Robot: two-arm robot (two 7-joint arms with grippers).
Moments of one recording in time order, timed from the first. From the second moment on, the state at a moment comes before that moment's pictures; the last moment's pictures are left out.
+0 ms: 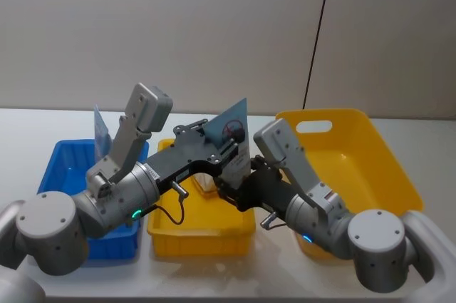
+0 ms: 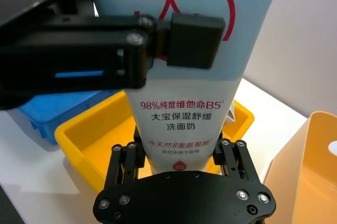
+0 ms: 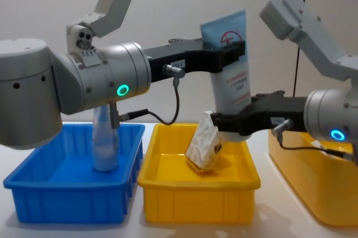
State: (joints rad) left arm -0.57 0.19 0.49 -1.29 -0.37 -0.05 -0.54; right arm 0.43 0.22 -0.41 -1.37 0.03 0.23 0.36
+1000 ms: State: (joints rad) left arm -0.57 0.19 0.49 -1.29 -0.37 -0.05 -0.54; right arm 0.44 0.17 -0.35 -1.35 0.07 0.25 0.25
